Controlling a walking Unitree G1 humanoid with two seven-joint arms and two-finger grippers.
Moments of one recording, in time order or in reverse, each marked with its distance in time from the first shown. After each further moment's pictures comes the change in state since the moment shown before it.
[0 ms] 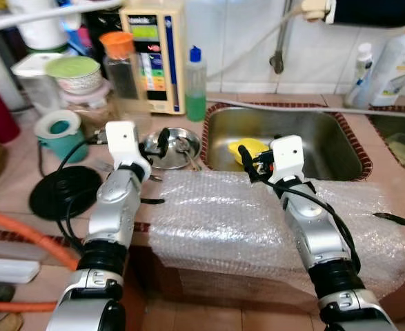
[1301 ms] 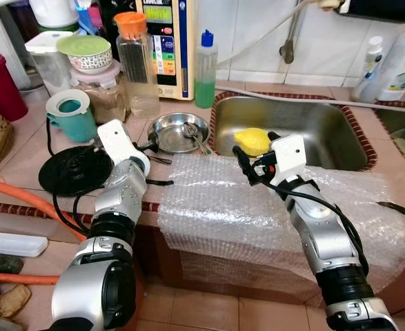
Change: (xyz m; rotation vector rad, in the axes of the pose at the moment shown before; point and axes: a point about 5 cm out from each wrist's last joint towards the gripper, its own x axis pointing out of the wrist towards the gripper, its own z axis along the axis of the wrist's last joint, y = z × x) left arm 0.020 0.016 -0.019 -0.341 0.236 0.309; right arm -0.010 0.004 0.011 0.007 -0.040 0.134
